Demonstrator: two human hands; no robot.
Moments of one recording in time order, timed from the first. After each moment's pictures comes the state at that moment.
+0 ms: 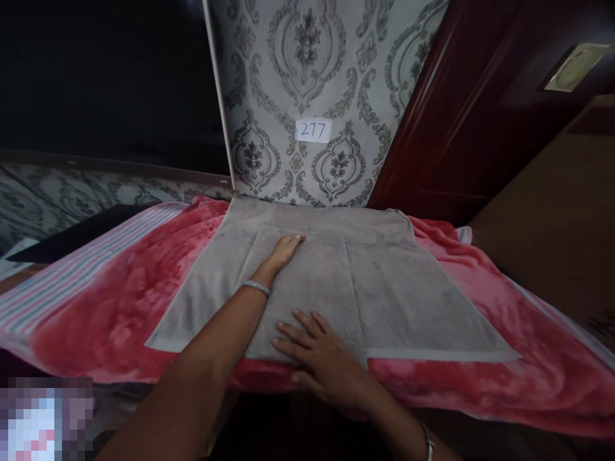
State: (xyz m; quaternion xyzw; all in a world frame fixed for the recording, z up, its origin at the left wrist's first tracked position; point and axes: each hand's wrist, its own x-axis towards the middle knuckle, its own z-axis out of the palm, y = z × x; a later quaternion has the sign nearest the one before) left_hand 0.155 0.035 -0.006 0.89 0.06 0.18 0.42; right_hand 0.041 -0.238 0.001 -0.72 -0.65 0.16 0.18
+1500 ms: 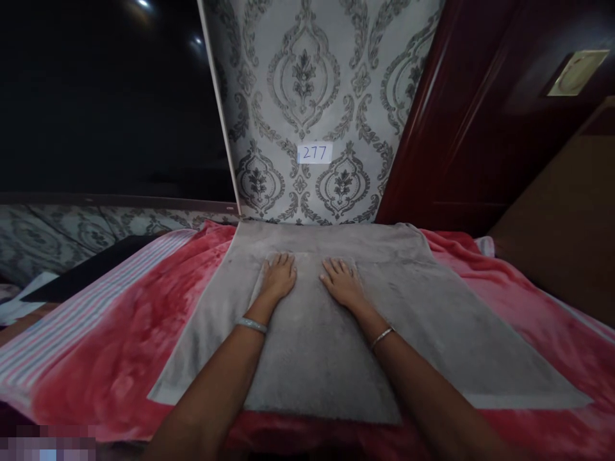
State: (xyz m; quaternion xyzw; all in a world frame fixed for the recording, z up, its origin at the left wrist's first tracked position) left_hand 0.123 0.054 0.005 0.97 0.18 0.12 0.10; right_hand 0.214 -0.127 -0.004 -0.93 -0.35 -0.02 0.12
